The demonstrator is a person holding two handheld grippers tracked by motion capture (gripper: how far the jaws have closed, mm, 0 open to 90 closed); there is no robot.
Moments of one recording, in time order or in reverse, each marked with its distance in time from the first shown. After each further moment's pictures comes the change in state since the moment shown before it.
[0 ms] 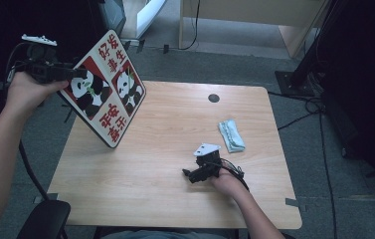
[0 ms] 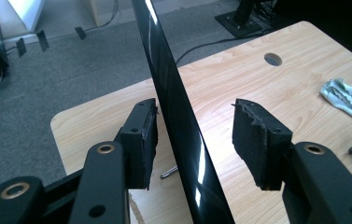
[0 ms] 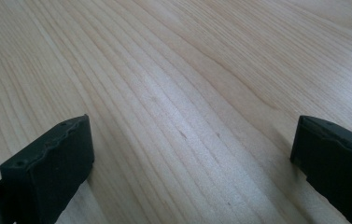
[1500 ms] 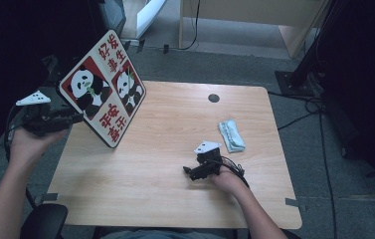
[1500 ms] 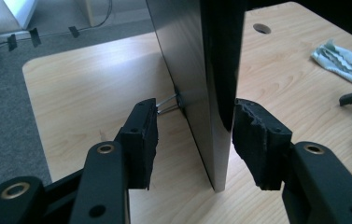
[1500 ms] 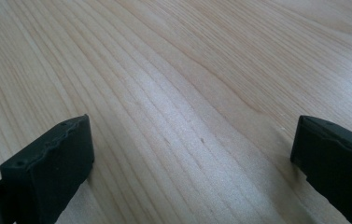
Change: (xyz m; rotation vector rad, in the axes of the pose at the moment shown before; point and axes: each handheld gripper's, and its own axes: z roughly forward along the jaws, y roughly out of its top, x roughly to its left) left arm -0.020 -0.131 -0.005 -0.086 -0.024 -0.019; right arm -0.007 0.002 0.002 0.002 -0.009 0.011
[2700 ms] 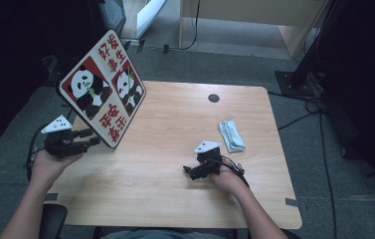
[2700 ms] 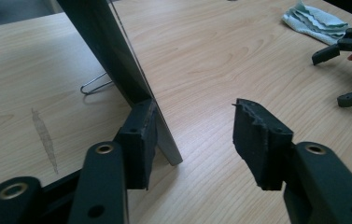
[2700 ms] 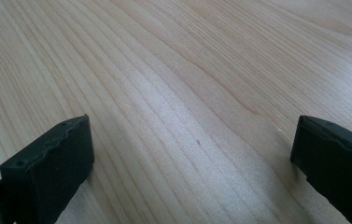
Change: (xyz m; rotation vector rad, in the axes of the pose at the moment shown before) left arm -0.037 -0.059 0.031 0.021 -0.084 0.076; right arm -0.002 0.001 0.001 -0.002 -0.004 0.002
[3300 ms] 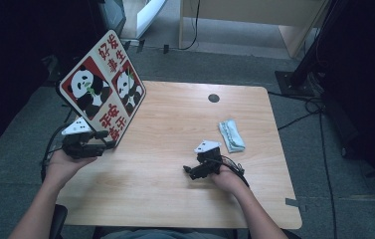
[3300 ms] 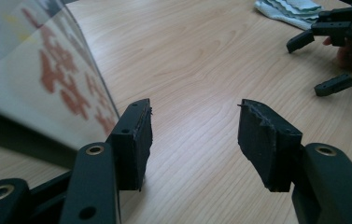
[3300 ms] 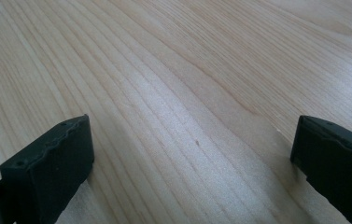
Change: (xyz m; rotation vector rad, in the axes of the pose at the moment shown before) left arm -0.026 0.005 0.024 0.020 -0.058 0.077; right arm 0.000 0.000 0.000 0.003 0.000 0.004
